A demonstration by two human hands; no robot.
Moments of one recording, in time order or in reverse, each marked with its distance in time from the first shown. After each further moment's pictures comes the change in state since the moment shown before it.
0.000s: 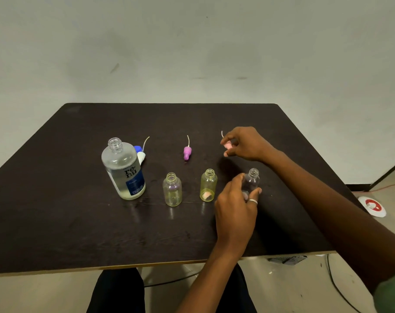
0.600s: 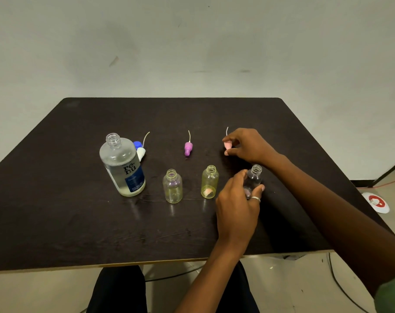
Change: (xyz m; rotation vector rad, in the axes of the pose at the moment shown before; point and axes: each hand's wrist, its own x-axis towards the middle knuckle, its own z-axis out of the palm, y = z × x) left_hand 0.001 0.001 -0.001 0.009 0.011 0.001; right_hand 0.003 0.018 0.028 0.007 0.027 0.002
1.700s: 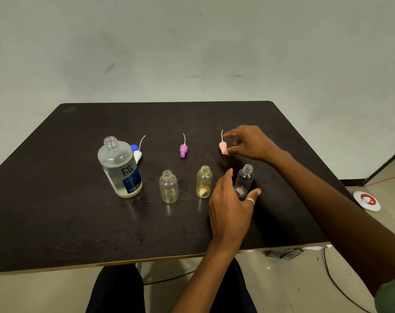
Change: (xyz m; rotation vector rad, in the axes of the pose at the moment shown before) left_hand -0.008 0.008 -0.008 0.060 -0.017 -0.105; right_hand -0.017 -0.005 -0.032 0.023 0.003 0.010
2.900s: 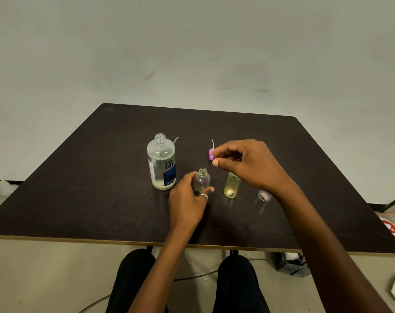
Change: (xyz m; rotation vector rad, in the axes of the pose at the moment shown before) left_hand 0.024 -0.061 -0.133 0.123 0.082 -0.145; right_hand -0.072 -0.167 -0.019 0.402 0.111 -0.108
